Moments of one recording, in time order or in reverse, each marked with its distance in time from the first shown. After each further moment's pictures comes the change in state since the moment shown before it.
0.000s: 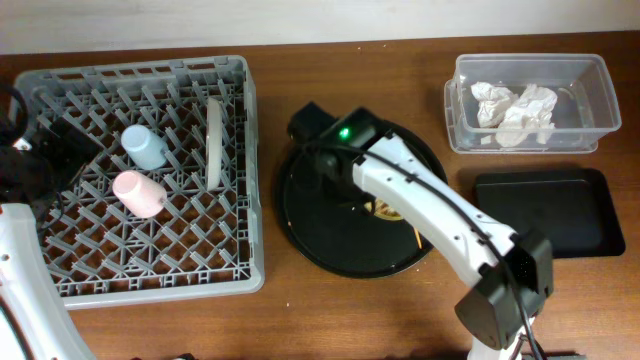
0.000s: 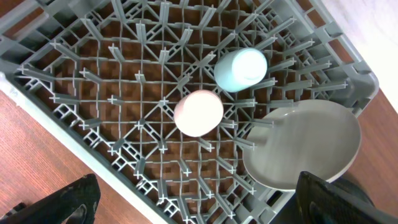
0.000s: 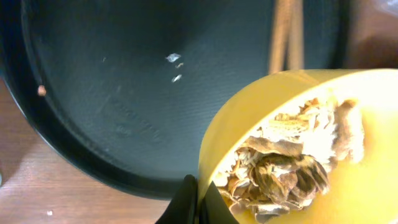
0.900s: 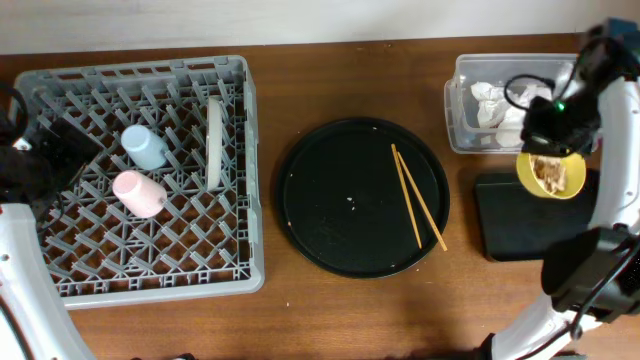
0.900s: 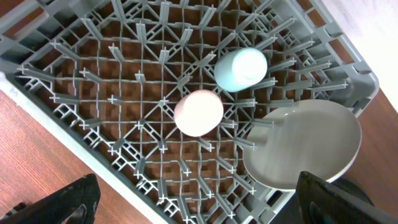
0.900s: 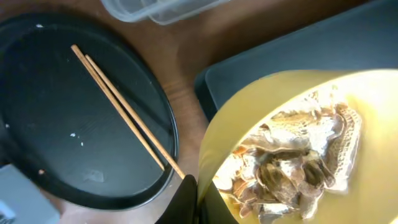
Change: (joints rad) left arm 0.000 0.000 0.000 0.000 0.000 0.000; right arm -0.994 -0.002 0.161 -0.131 -0.432 -0.428
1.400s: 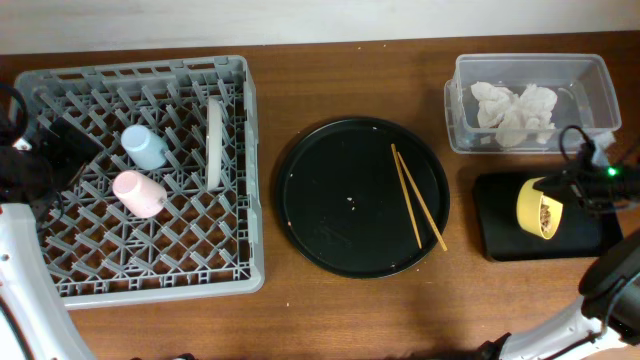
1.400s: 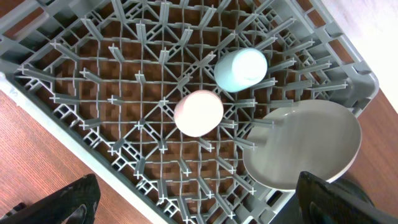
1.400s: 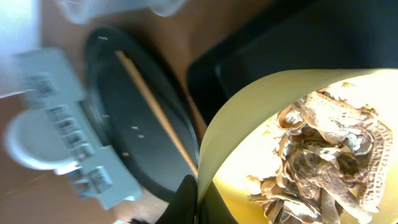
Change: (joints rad) left arm 0.000 0.000 0.000 0.000 0.000 0.000; right arm -0.423 0.002 -0.468 0.229 -0.555 -0.305
